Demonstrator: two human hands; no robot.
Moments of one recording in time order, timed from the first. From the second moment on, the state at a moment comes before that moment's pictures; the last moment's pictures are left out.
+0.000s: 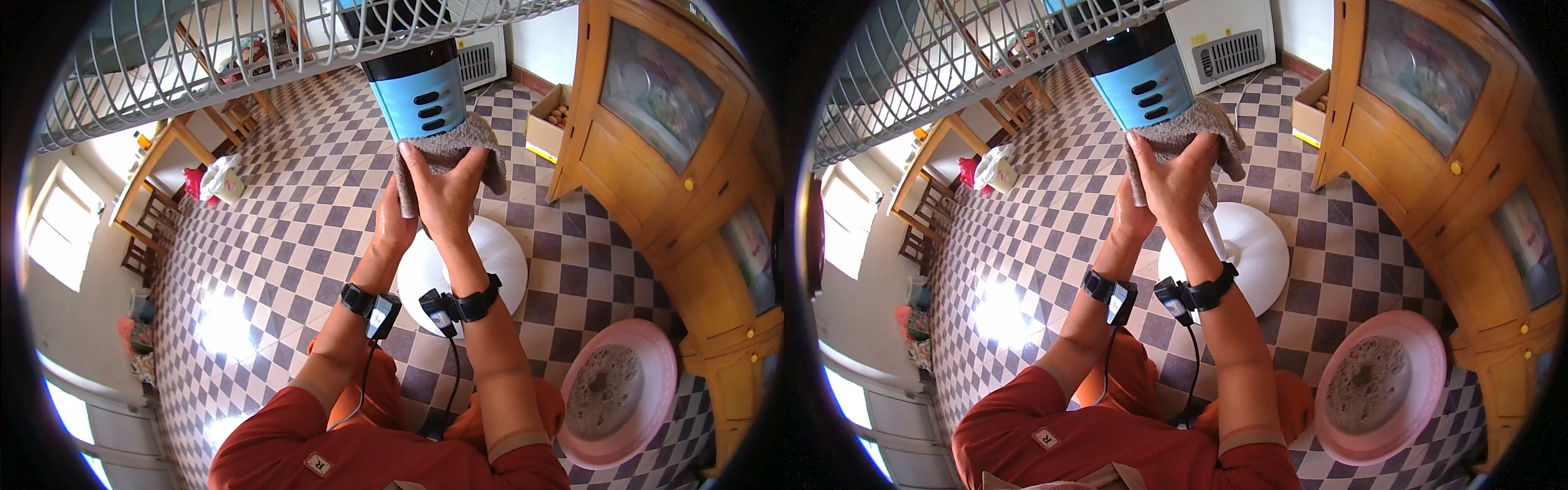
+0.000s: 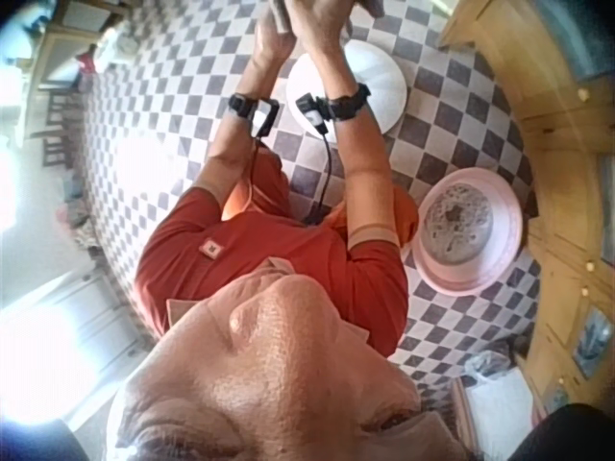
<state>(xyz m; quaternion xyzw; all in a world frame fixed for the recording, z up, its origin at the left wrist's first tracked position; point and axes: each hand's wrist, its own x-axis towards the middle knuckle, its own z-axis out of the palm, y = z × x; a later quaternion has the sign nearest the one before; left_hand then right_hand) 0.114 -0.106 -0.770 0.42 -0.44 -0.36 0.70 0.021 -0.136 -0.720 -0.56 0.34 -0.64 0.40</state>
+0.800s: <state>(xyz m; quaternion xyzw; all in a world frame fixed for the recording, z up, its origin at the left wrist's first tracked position) 0.095 -0.098 -0.748 0.36 -0.42 -0.42 0.72 0.016 -0.139 -0.710 -0.51 0.29 -0.70 0.40</state>
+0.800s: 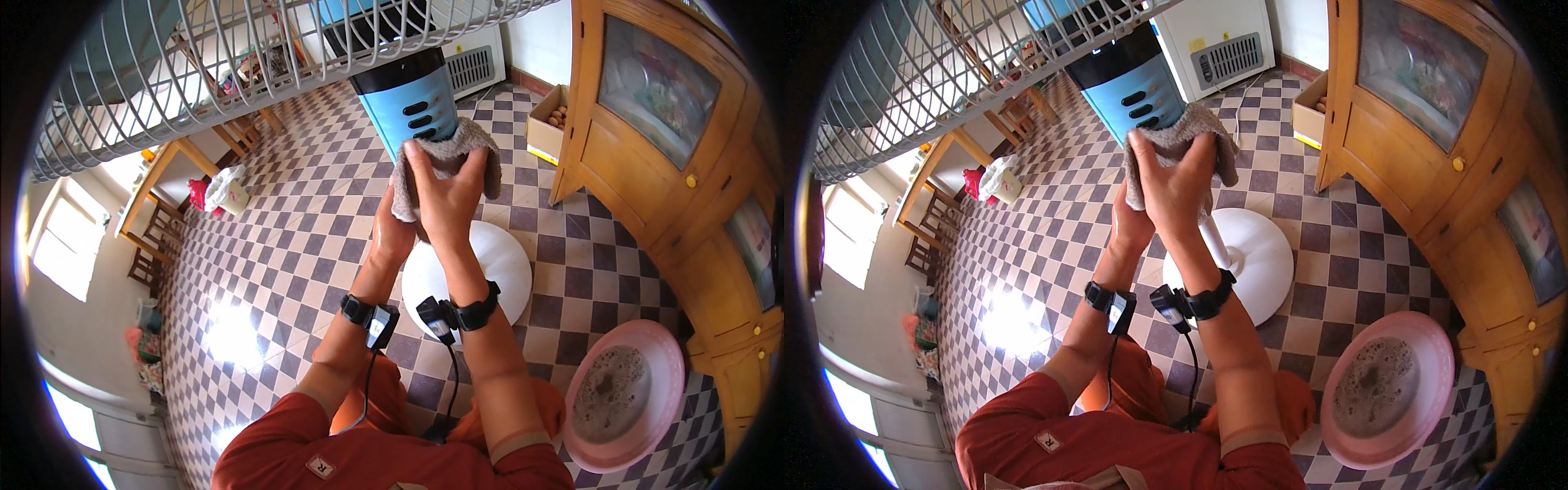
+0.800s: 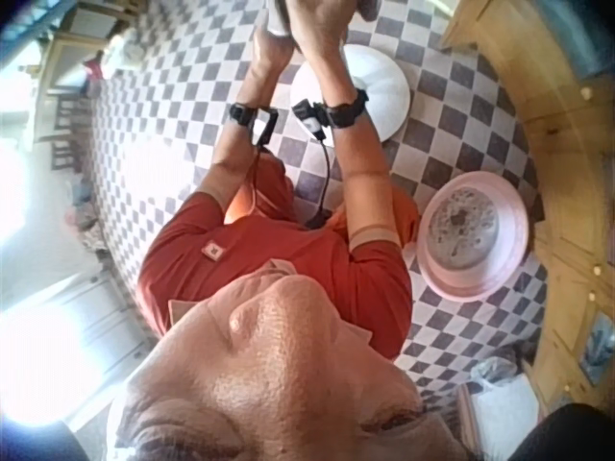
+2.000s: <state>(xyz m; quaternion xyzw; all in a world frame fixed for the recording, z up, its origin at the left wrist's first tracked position) 0.087 -0.117 -0.725 0.51 -0.54 -0.20 0.64 -0.030 -0.187 -0.739 -0.34 -0.01 -0.48 0.81</state>
